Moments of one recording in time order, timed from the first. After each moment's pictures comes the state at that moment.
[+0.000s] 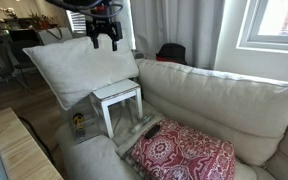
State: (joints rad) arm 0.04 0.00 0.00 -2.40 0.10 2.35 -0.31
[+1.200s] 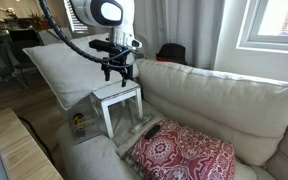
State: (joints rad) arm -0.02 0.41 0.00 -2.23 0.13 2.39 -0.31
